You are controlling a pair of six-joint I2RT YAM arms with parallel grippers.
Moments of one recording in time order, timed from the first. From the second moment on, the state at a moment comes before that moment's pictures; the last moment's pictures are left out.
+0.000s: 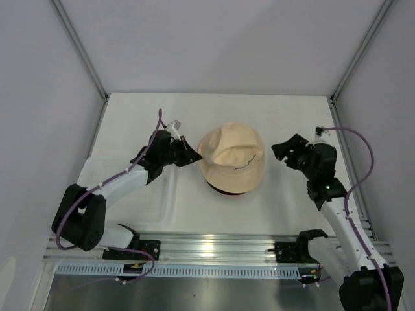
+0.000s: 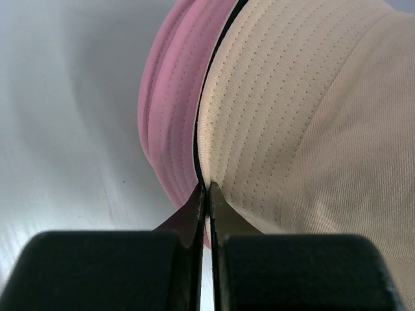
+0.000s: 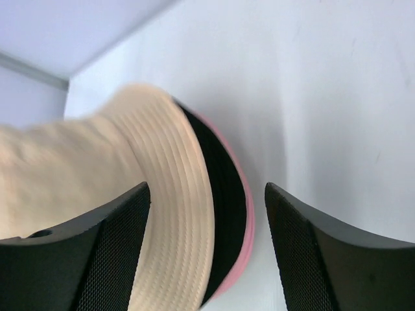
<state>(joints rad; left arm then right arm) -0.44 1.38 0.75 0.10 0.33 -0.74 0.15 0.85 0.60 -0.10 -0.15 0.65</state>
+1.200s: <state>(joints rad) -0.44 1.58 1.10 -0.18 0.25 -0.54 0.15 1.33 0.62 0.57 -0.41 0.94</state>
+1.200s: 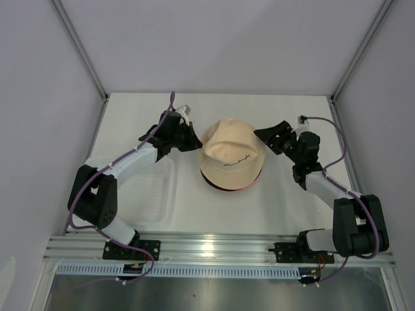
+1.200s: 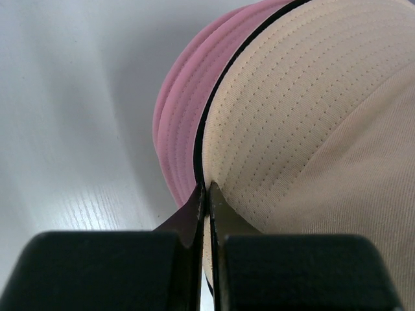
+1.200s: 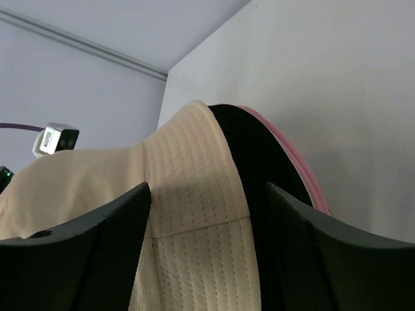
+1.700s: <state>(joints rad) -0.43 1.58 1.10 -0.19 0.25 -0.54 0.15 1.37 0.62 0.61 -0.42 0.98</state>
